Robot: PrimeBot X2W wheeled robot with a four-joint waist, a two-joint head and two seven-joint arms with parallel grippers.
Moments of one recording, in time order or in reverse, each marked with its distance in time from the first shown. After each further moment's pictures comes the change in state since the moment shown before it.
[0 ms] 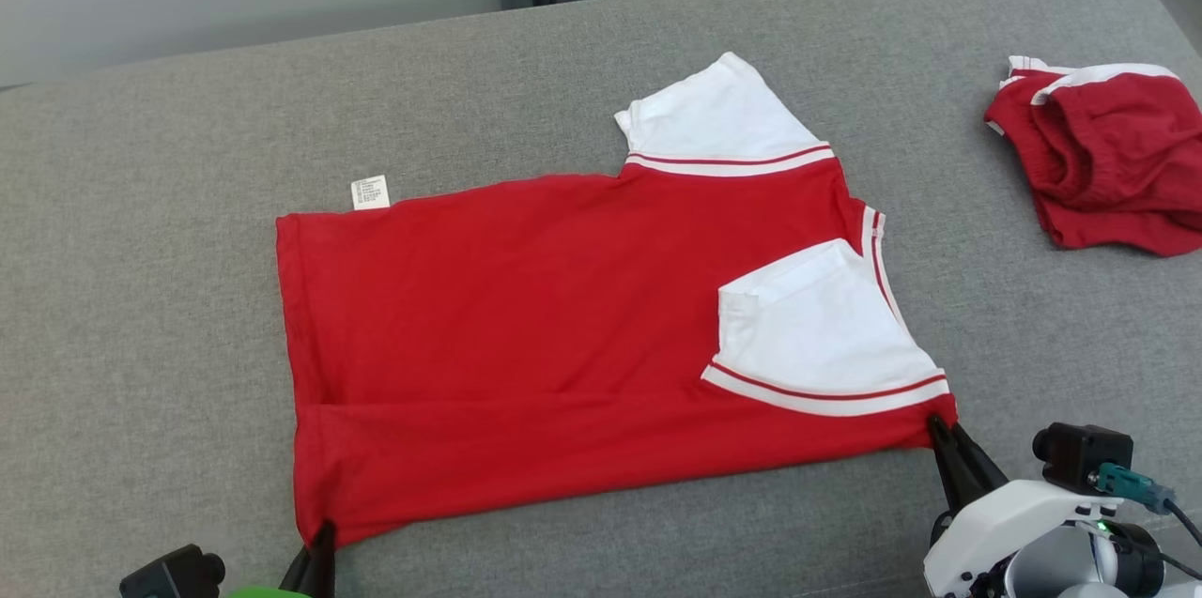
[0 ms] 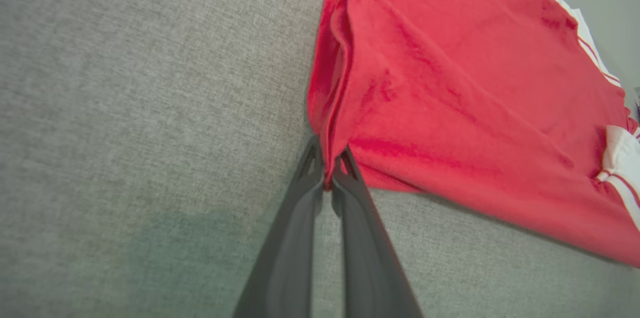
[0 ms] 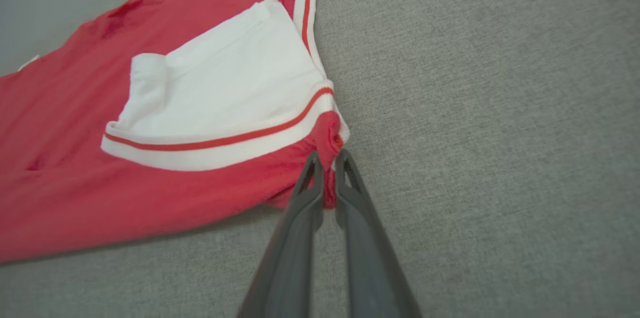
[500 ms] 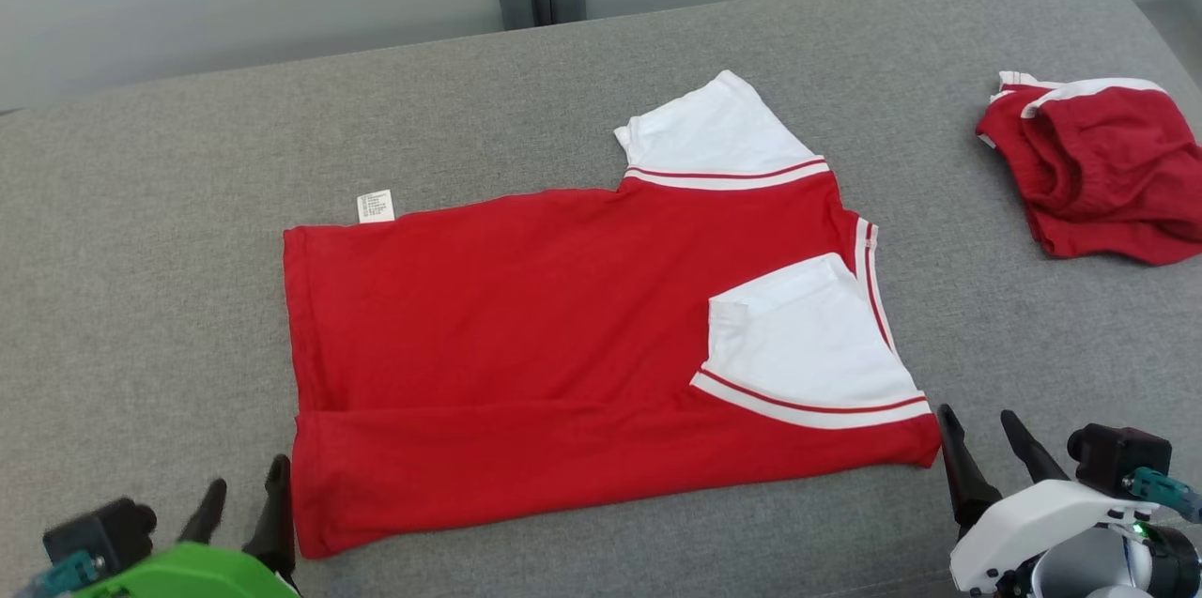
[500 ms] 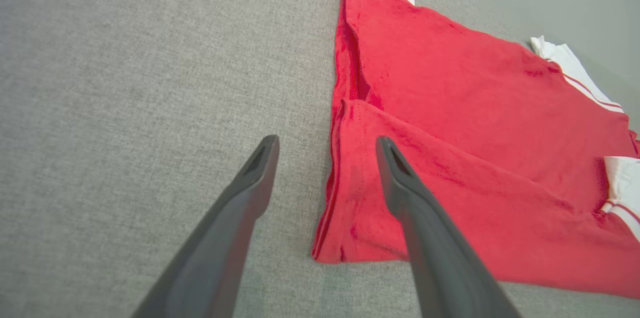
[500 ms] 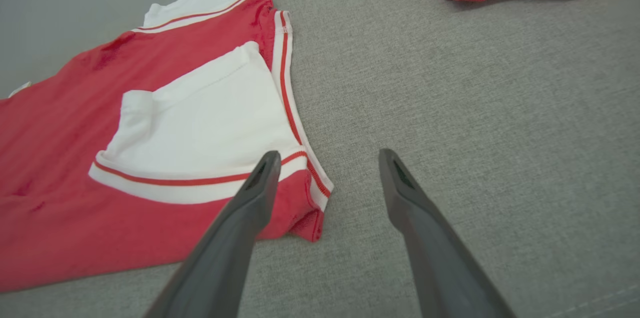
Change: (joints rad) left arm -0.027 0.095 0.027 -0.056 0.047 -0.007 -0.020; right arm 0.021 -0.001 -0.041 -0.035 -0.017 0.000 -0.014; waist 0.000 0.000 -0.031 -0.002
